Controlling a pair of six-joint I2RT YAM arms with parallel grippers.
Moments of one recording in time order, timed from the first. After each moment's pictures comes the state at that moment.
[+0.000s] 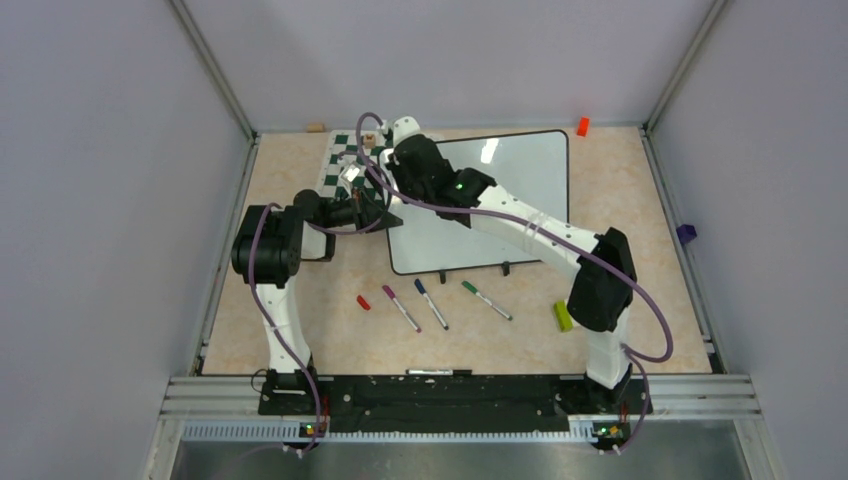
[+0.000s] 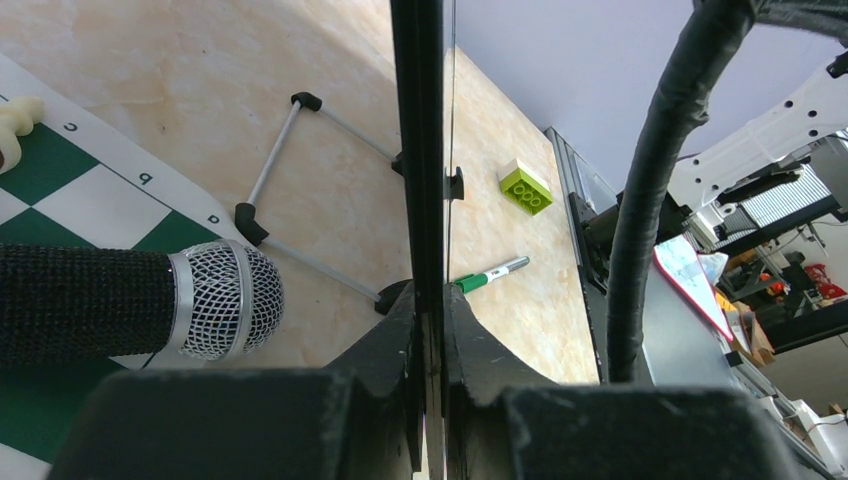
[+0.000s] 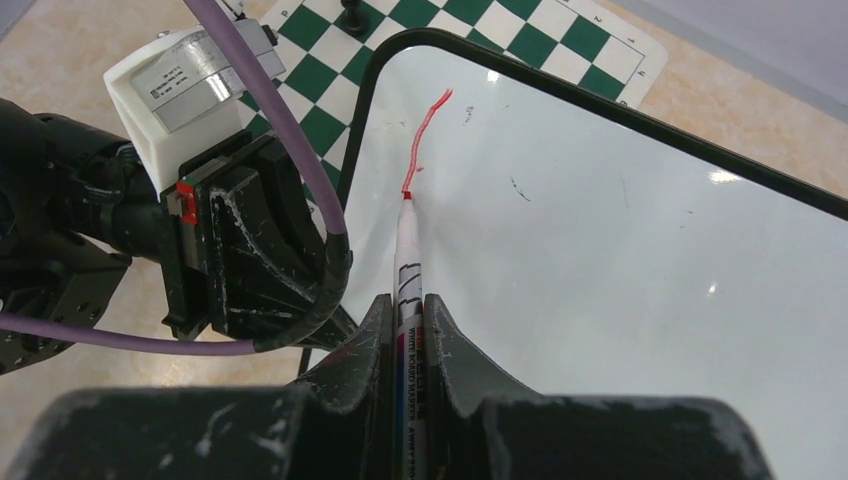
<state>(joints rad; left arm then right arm) -0.03 2.11 0.89 1.49 1.37 -0.97 0.90 1.93 1.85 -0.43 0.34 0.14</state>
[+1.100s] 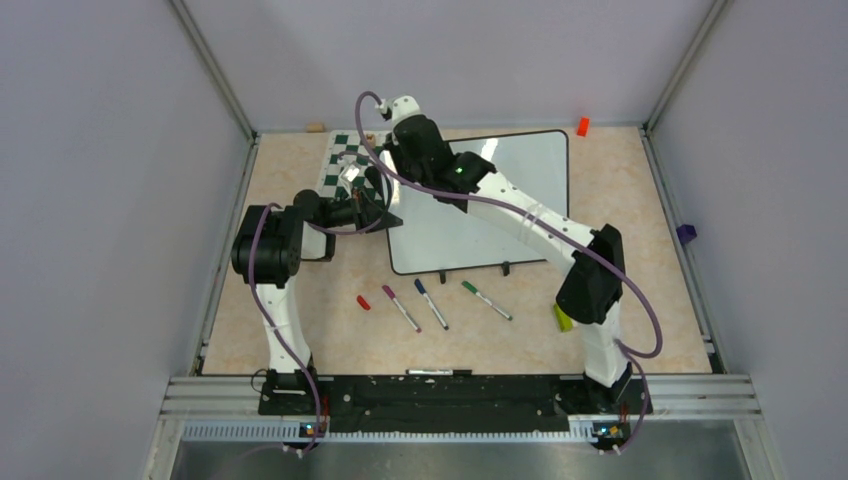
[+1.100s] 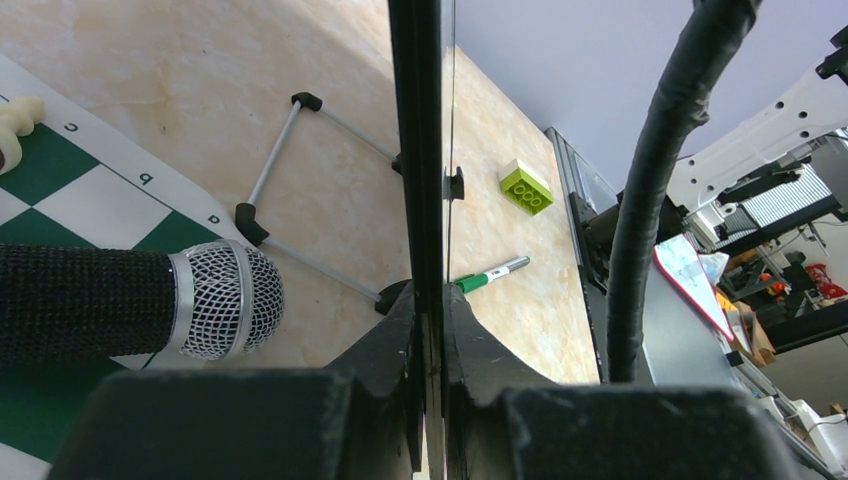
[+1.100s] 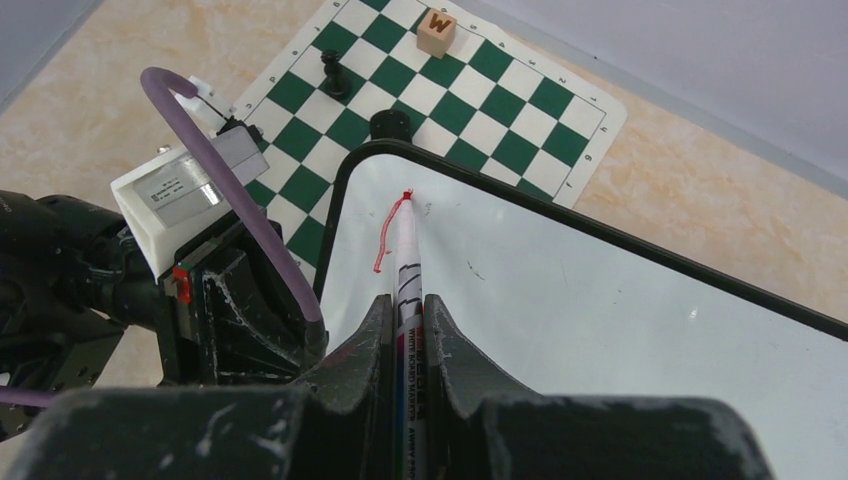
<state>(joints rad) -0.03 2.11 0.89 1.49 1.37 -0.97 0.87 2.01 2.03 -0.48 0.35 0.10</state>
